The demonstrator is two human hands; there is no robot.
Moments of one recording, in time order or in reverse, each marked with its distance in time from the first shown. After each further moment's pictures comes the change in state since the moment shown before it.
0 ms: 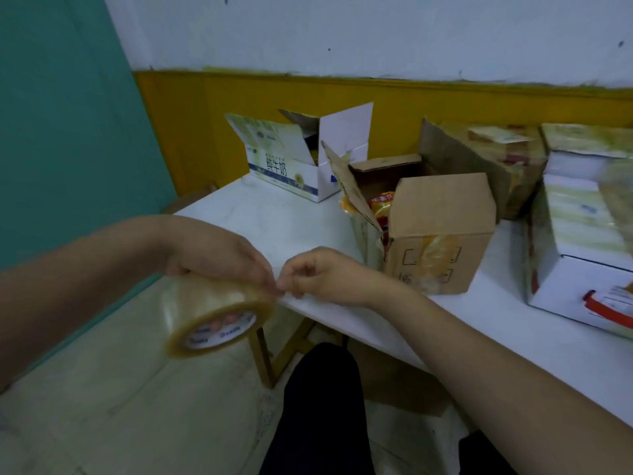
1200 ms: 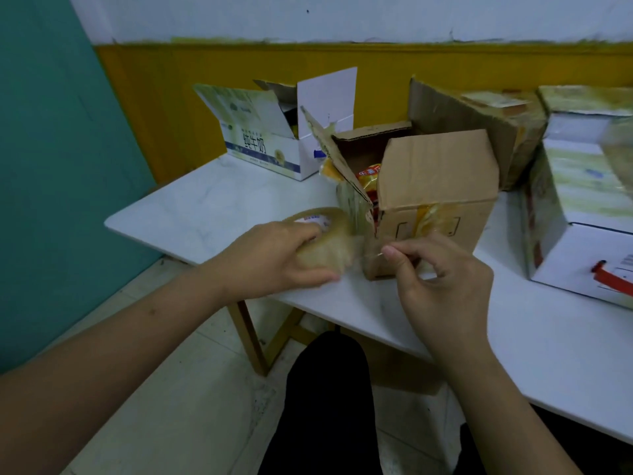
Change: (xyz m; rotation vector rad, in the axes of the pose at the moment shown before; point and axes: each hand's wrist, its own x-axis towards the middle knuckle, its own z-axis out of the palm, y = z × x) left_hand 0.074 0.052 0.059 0.224 0.692 0.484; right_hand -0.106 0.053 -0.002 -0.530 1.177 -0.139
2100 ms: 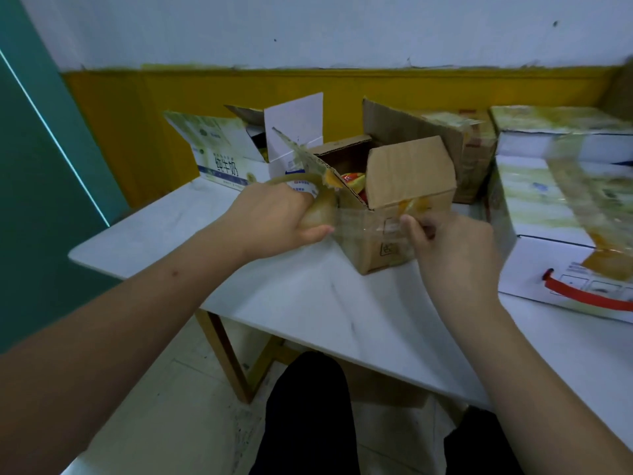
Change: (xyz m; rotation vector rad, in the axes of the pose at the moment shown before) left_hand 0.077 0.024 -0.031 0.518 0.105 0.017; right_hand 0.063 0.032 -0.026 -0.402 -0.133 0.269
